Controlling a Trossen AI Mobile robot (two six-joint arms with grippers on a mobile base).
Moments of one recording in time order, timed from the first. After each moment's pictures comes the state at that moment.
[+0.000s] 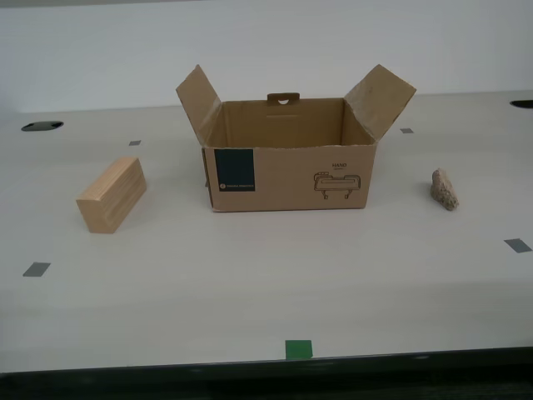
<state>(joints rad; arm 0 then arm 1) 0.00 1.03 1.43 -1.09 -0.05 0.05 -0.01 1.12 1.37 -1.02 0.12 -0.03</state>
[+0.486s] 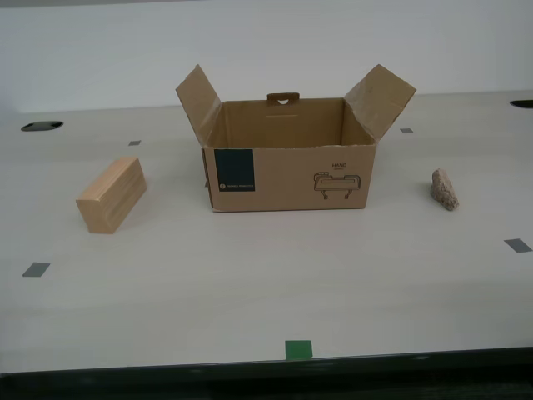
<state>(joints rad) 0.01 1.08 1.54 -1.28 -0.16 0.06 -0.02 1.27 1.57 -1.27 0.15 0.02</state>
